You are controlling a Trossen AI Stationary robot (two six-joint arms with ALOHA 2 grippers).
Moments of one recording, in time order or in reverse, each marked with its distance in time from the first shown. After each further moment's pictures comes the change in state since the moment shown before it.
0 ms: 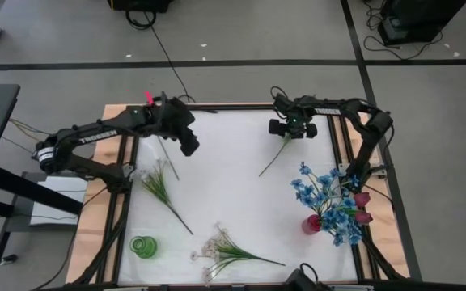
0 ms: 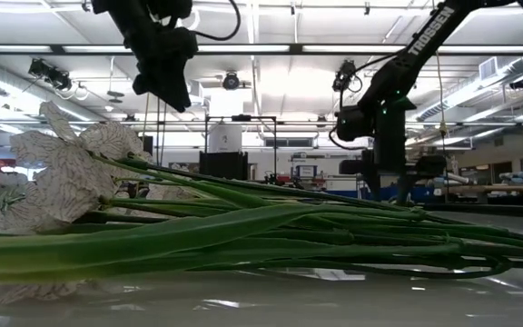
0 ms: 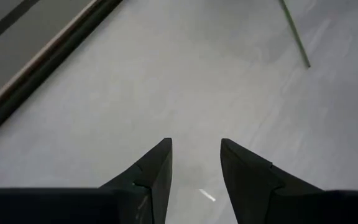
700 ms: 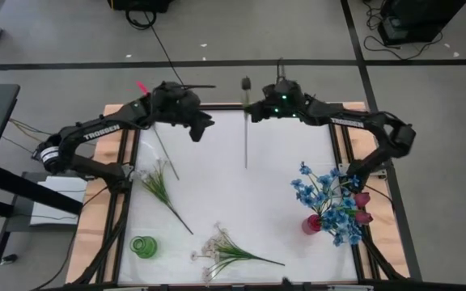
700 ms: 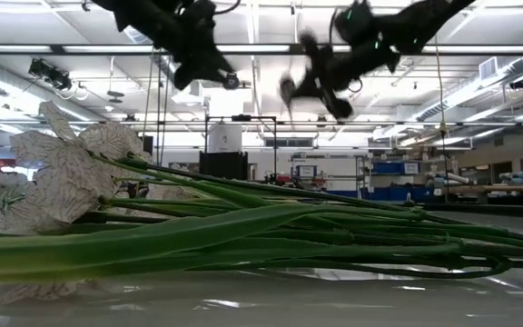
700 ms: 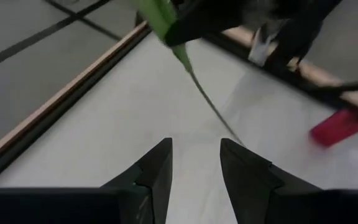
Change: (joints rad) left arm 0.104 0.032 0.002 0.414 0.304 0.023; right arm 0.188 -0.275 -0.002 0.820 -0.217 -0.311
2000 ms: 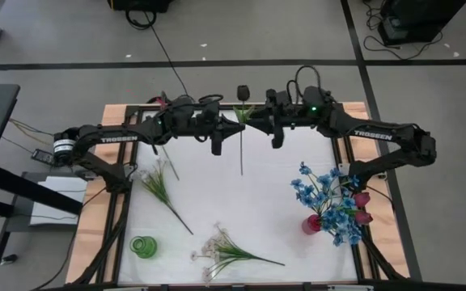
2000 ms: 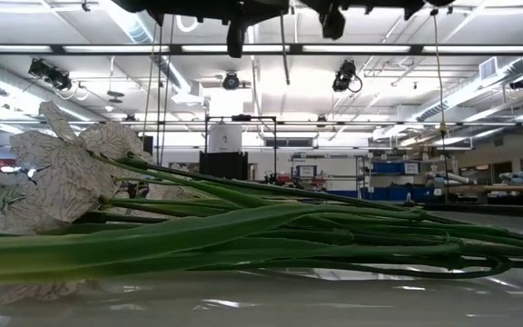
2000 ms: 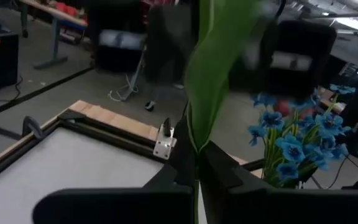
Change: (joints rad) left arm -0.252 0.138 -0.001 0.654 -0.028 -0.167; right arm 0.208 -0.243 0.000 0.199 -0.155 -0.410
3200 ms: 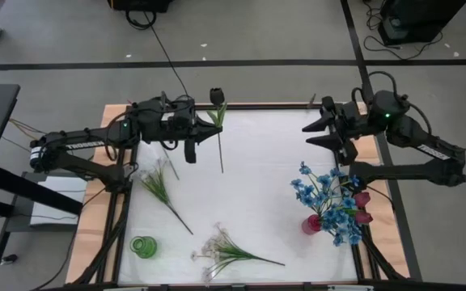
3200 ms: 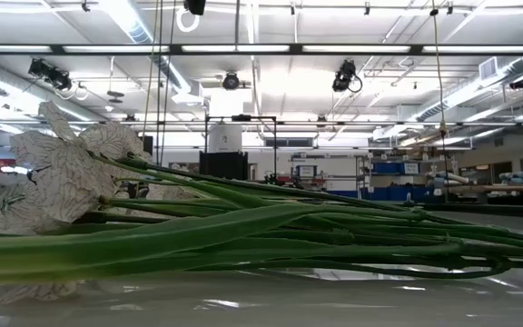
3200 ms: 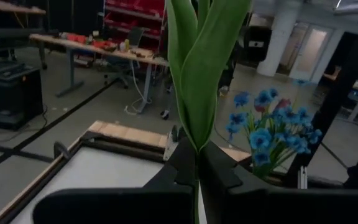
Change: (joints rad) left arm -0.101 -0.273 0.000 -0.265 -0.134 0.162; right arm 0.030 -0.541 0.000 -0.599 -0.101 -0.122
